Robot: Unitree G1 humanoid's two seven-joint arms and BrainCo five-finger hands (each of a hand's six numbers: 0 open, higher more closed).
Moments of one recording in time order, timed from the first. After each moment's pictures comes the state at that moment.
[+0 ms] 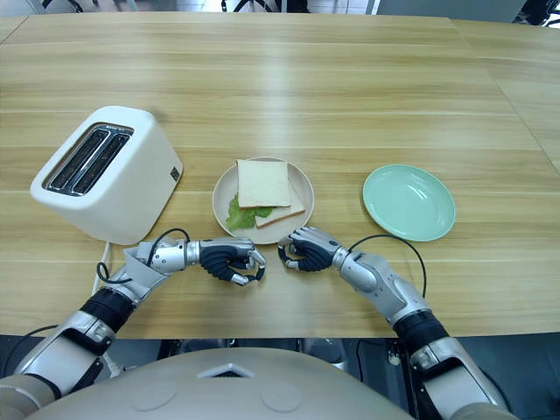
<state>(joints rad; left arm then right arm) -0.22 0.43 -0.49 0.48 0.19 -0.83 -0.67 -0.08 -0.47 0.42 0.33 -0.62 -0.59 0.18</state>
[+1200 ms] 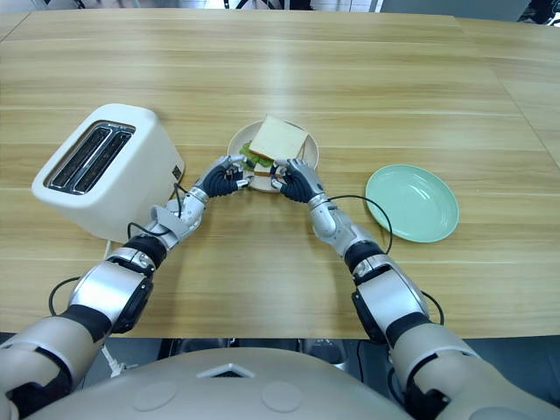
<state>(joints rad) -0.65 0.22 -0.25 1.21 0.36 -0.85 0.16 -0.60 -0.20 0.36 1.10 -0.57 -0.76 -0.45</state>
